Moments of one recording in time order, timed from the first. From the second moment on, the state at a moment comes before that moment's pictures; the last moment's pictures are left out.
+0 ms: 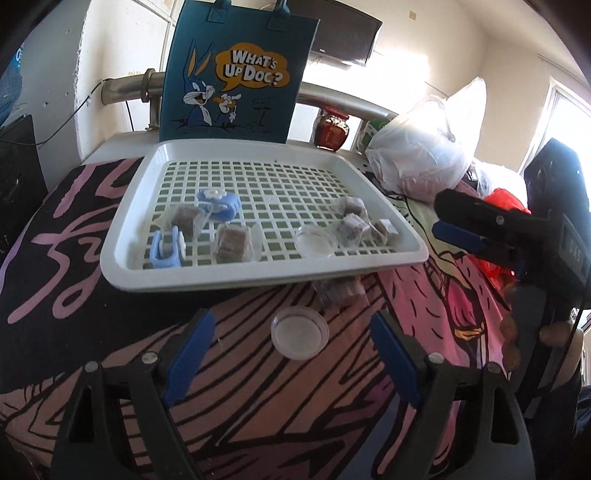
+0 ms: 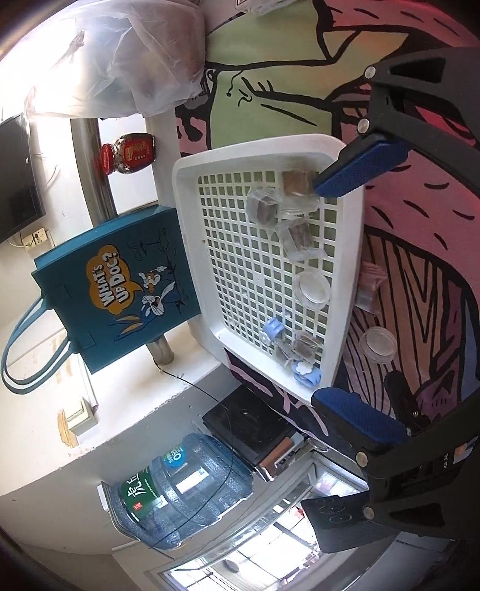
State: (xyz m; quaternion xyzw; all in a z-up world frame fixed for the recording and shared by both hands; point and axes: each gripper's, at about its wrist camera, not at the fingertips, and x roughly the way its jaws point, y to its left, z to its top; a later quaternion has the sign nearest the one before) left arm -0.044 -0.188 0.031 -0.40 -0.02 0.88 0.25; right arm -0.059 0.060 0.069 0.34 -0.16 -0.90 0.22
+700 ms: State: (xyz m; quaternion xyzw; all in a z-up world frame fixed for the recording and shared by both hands) left arm -0.055 -0.163 0.007 -0.43 0.04 0.88 0.22; right arm -0.068 0.032 0.013 0.43 -0.09 -0.88 0.19
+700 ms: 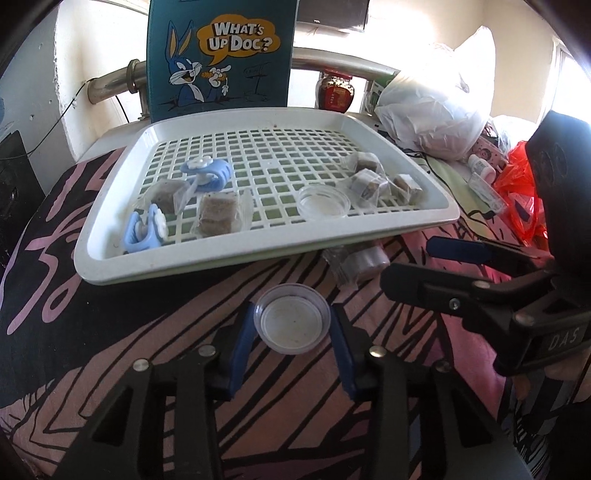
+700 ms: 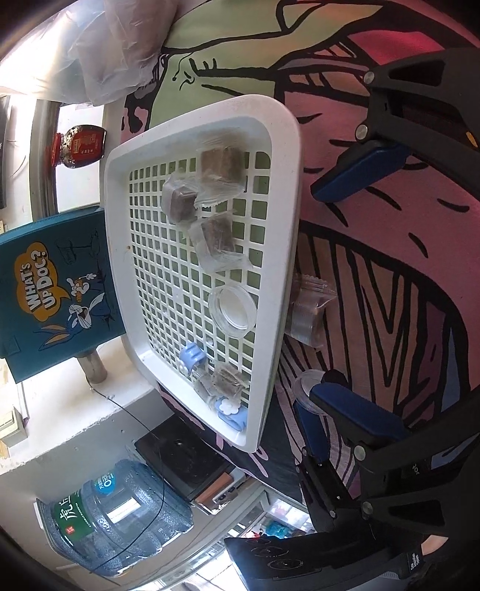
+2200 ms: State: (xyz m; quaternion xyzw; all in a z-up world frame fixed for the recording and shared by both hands) left arm -0.057 -0.194 0.006 -0.43 0.03 0.89 0.15; right arm -0.034 0.008 0.009 0.43 0.00 -0.88 0.19
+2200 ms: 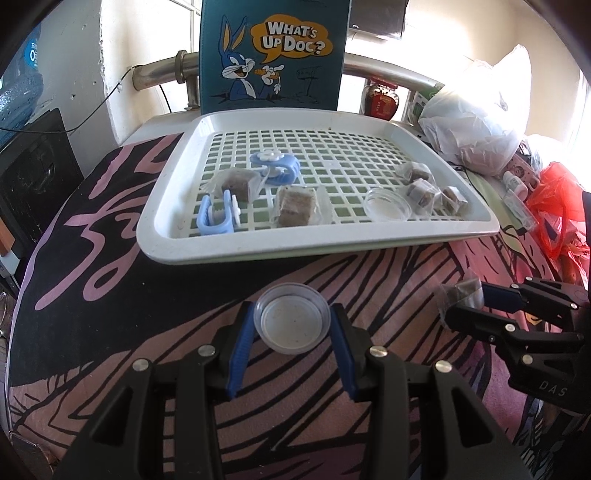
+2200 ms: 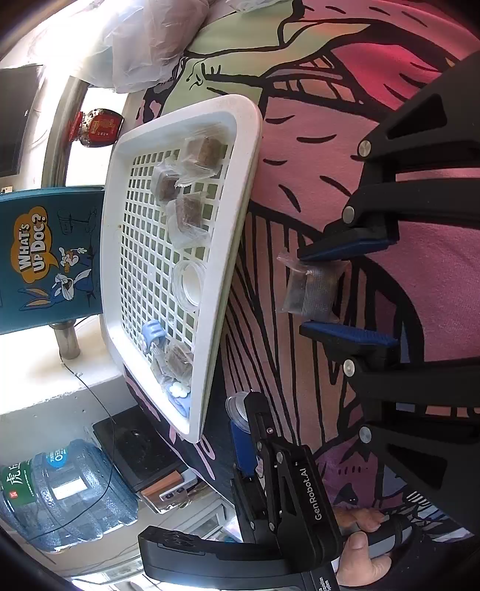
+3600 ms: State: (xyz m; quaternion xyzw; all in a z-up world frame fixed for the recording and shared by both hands) left arm -0.056 -0.184 0.003 -0.43 0.07 0.89 0.15; right arm -0.032 -0.005 0.007 0.43 0.02 -0.88 0.21
